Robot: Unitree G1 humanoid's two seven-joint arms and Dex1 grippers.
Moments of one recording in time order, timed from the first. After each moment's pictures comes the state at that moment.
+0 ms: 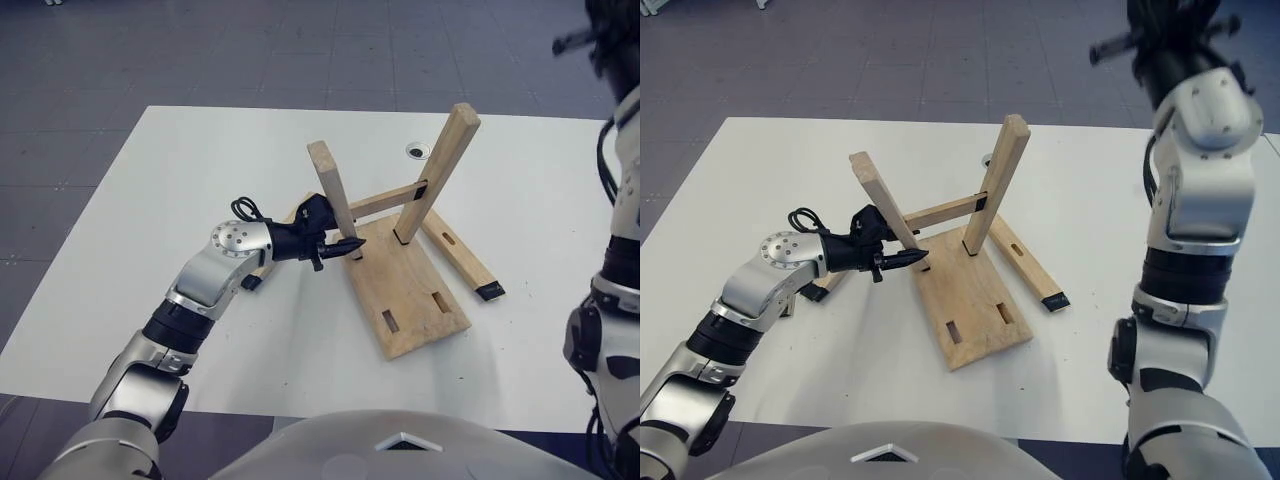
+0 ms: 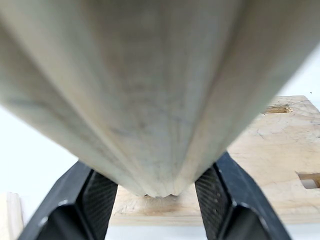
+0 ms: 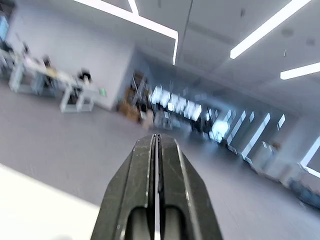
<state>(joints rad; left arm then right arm) -0.35 0.56 -0.42 0.01 -0.39 0.34 -0.78 -0.62 -0.56 -0.14 0.04 0.05 0.39 0.33</state>
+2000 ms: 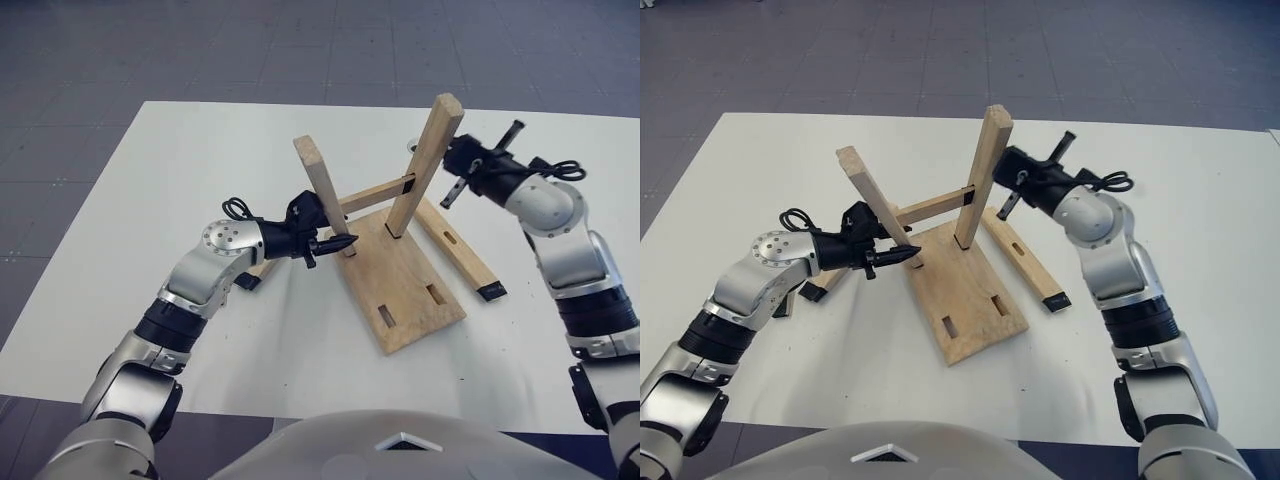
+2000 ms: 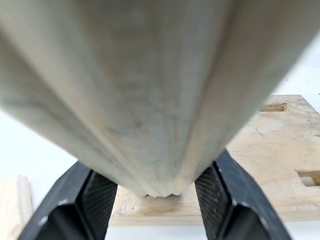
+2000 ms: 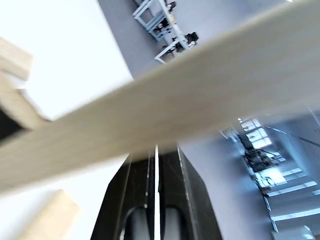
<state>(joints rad) -0.35 0.59 -0.41 0.03 -0.44 0.32 -0.77 -0.45 -0.60 0.20 -0.01 -0.21 0.09 0.49</state>
